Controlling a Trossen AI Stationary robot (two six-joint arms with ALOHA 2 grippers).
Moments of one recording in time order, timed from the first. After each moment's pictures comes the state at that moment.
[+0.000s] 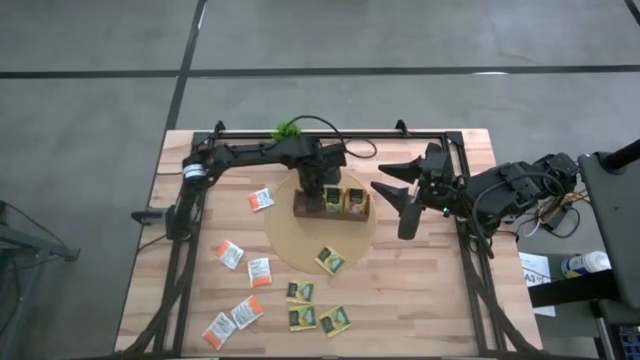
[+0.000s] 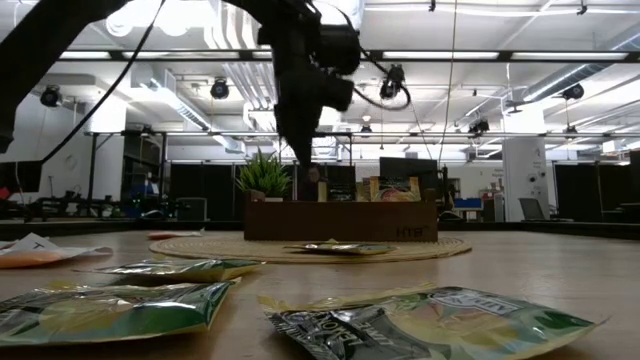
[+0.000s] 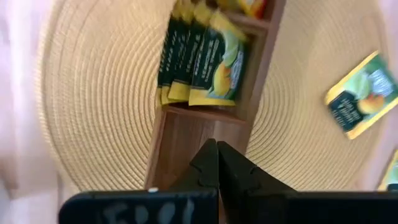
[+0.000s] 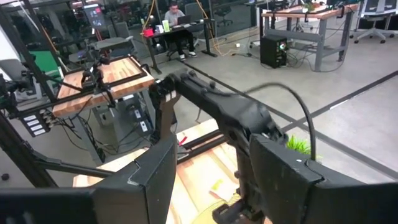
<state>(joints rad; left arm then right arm) 0.26 2.01 1.85 -1.17 0.12 0.11 0.46 1.36 1.78 -0.66 0.84 0.41</state>
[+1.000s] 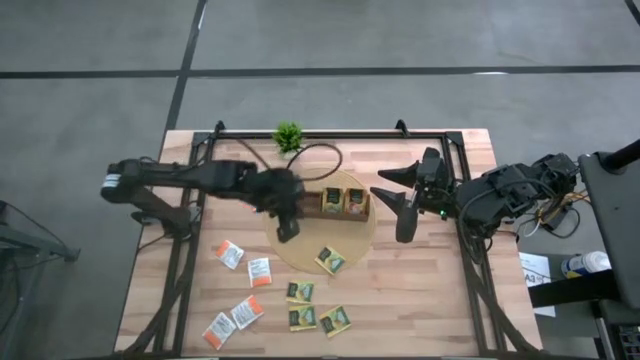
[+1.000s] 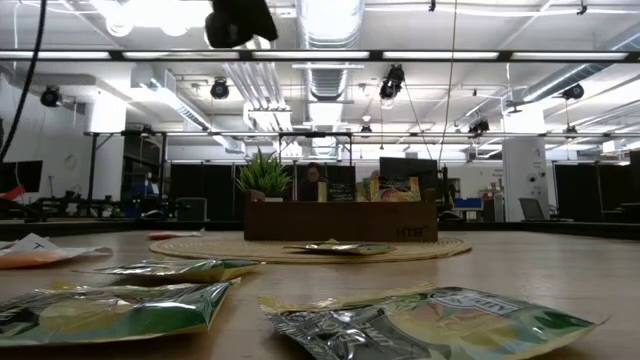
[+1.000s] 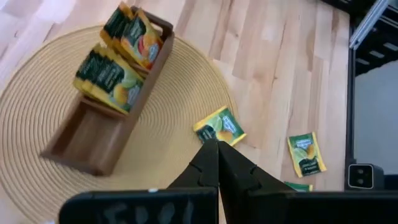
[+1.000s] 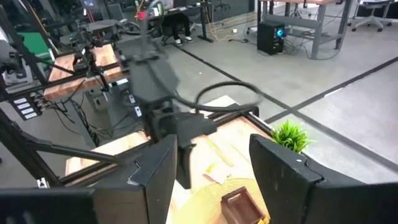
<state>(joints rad) -0.06 1.41 1.41 -0.83 0.00 -0.41 0.46 1.36 1.76 -0.74 0.83 0.46</state>
